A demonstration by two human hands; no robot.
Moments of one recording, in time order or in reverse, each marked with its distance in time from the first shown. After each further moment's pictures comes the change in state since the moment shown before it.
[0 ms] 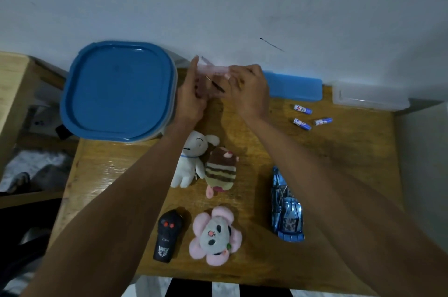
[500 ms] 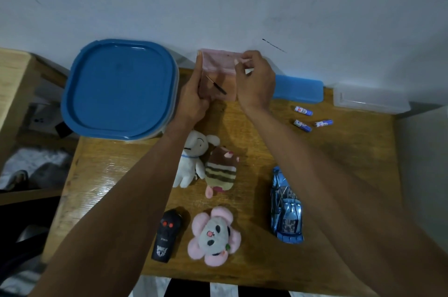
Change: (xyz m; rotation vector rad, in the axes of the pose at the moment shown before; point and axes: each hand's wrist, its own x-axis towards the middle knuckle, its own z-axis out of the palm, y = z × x) left_hand 0.004 -0.004 0.002 -0.101 -0.095 0.026; right_hand 0.019 -0.010 0.000 0.067 0.206 0.135
